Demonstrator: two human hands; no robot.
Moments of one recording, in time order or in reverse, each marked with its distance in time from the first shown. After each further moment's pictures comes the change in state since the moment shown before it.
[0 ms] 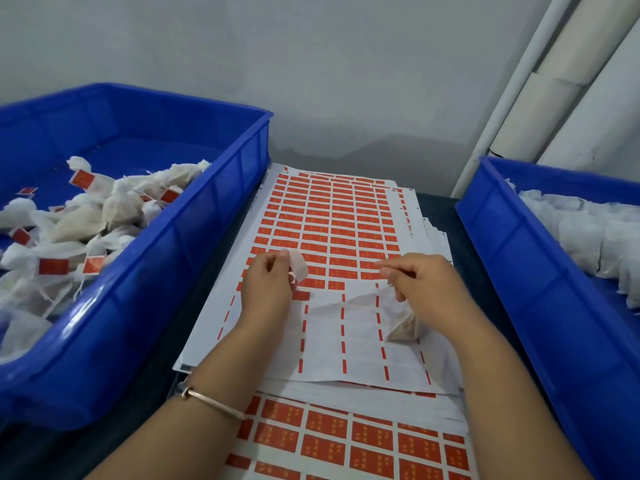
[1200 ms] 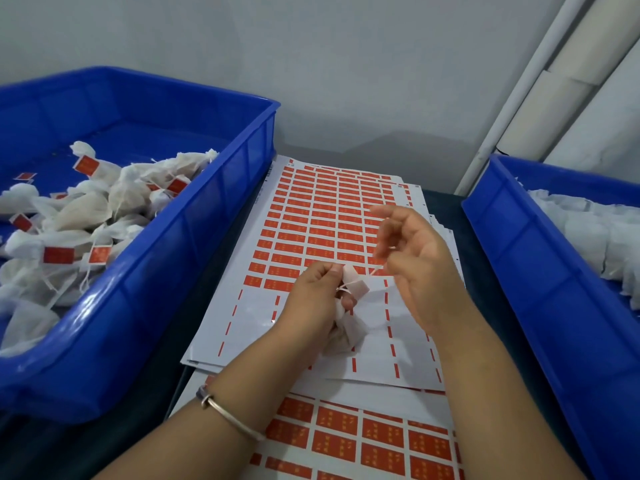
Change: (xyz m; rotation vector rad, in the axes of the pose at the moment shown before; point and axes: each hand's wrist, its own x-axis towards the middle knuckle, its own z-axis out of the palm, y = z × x) left_hand -0.044 0.009 0.008 -0.140 -0.410 -0.131; right_hand -0.011 -0.038 0.015 0.545 -0.082 -0.297
